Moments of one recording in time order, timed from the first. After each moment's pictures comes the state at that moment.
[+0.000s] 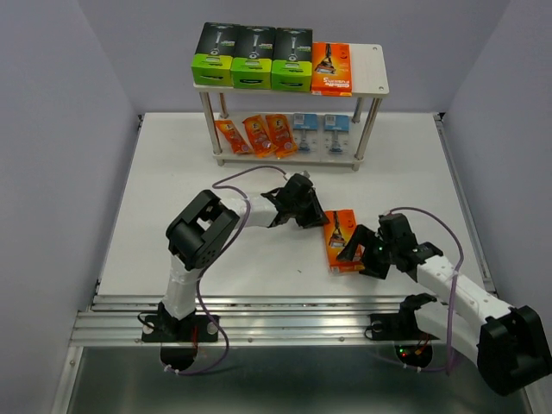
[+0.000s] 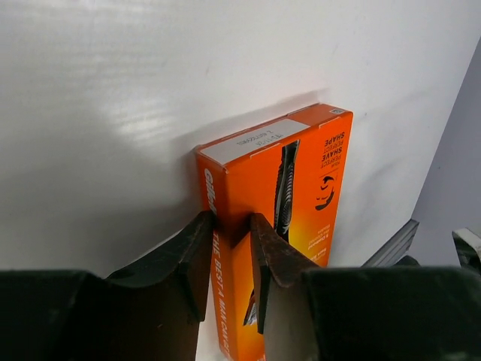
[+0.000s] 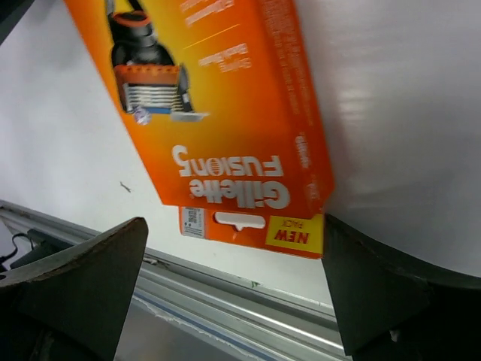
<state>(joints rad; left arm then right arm) -0.81 2.00 1.17 0.07 0.17 -1.06 0.35 0.90 0.39 -0.48 -0.27 0.83</state>
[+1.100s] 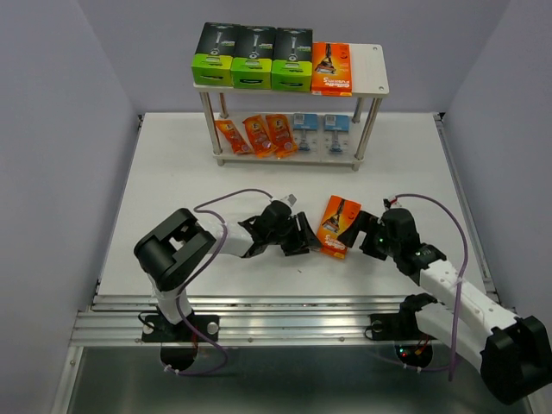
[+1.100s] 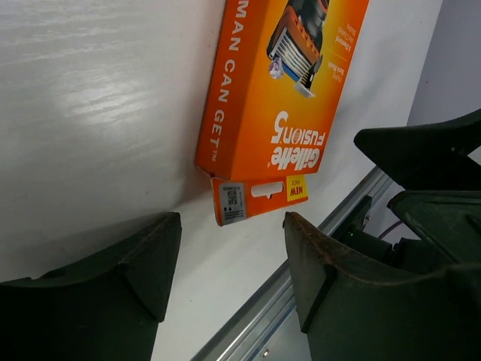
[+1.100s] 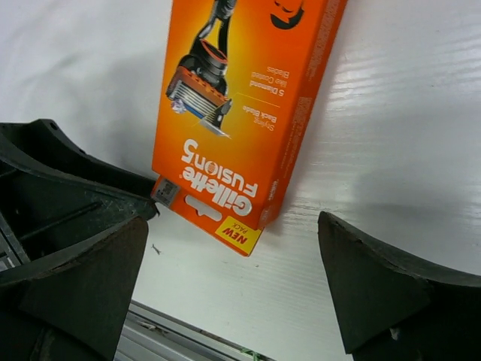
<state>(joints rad) -0.84 1.73 0.74 0.32 0.26 -1.07 0.37 0.86 0.40 -0.21 -0.15 0.74</state>
